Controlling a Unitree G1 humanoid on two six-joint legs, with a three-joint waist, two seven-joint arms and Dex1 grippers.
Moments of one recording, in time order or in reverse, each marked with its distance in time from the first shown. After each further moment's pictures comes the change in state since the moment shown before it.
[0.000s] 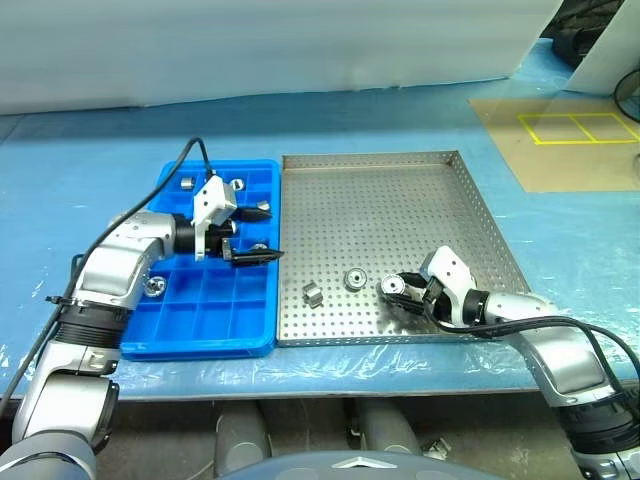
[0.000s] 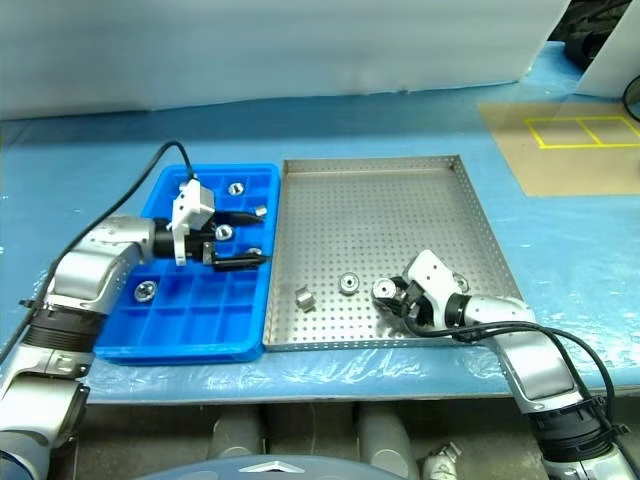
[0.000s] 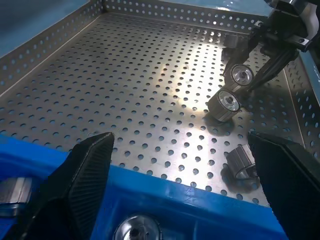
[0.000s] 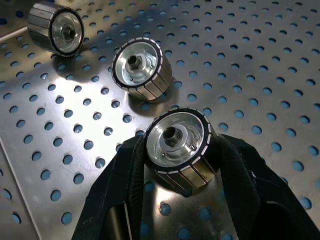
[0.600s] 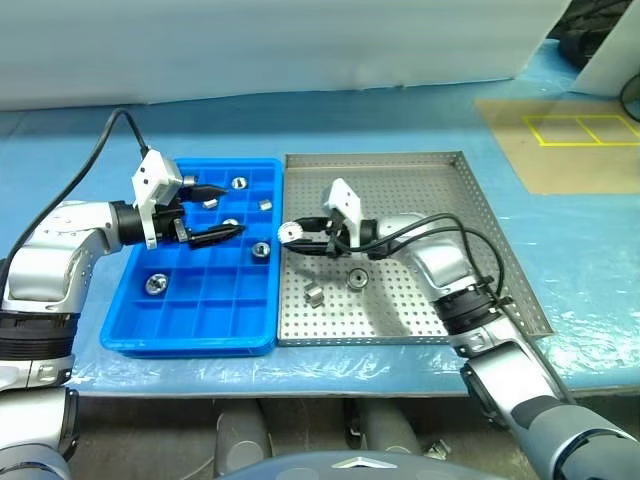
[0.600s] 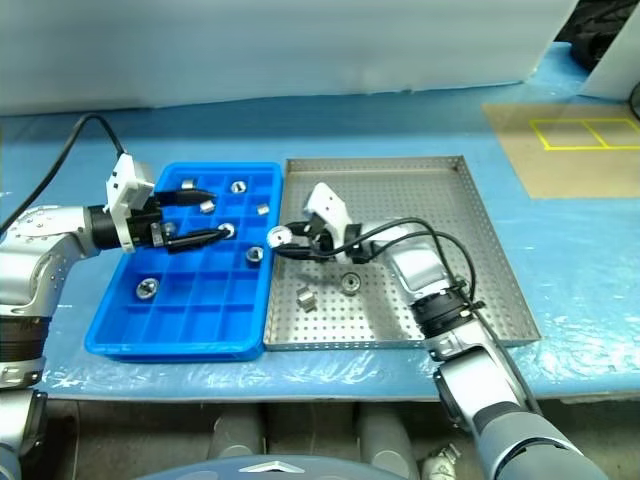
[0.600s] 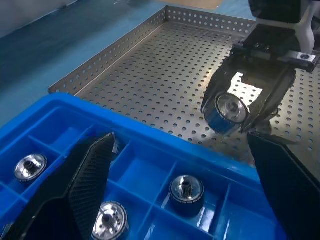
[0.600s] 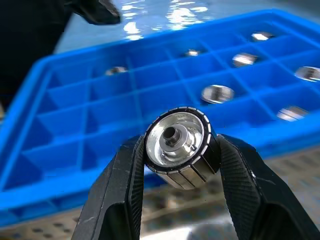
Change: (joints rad) left arm 0.130 0.135 0.204 -0.205 -0.112 0.170 0.099; right arm -0.623 0.458 0.274 0.542 -0.024 -0.116 0.207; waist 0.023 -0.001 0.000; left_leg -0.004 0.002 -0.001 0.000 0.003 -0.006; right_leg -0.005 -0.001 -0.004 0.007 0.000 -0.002
